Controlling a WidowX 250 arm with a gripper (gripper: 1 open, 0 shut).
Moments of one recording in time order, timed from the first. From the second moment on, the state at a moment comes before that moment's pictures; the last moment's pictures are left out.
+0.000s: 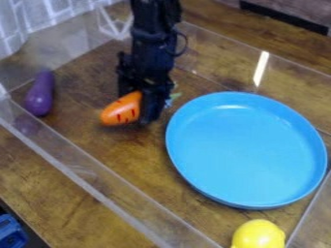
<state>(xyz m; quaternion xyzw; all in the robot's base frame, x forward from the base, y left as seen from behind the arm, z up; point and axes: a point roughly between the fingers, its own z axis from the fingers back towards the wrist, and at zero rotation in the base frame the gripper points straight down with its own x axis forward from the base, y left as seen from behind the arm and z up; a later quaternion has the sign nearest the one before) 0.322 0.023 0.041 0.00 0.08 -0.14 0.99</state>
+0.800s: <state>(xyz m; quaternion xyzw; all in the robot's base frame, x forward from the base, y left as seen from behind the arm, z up) 0.328 0.029 0.057 0.06 0.10 -0.15 0.98</state>
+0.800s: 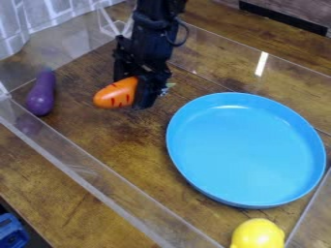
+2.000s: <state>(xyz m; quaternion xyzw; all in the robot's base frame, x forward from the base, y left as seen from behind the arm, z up) 0.314 0.073 0.032 0.09 0.15 -0.19 0.97</state>
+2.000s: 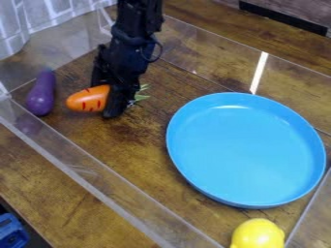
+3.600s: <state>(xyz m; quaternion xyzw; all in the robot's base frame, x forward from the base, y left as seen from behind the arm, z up) 0.320 0.050 0.133 0.17 0.11 -0.21 0.96</state>
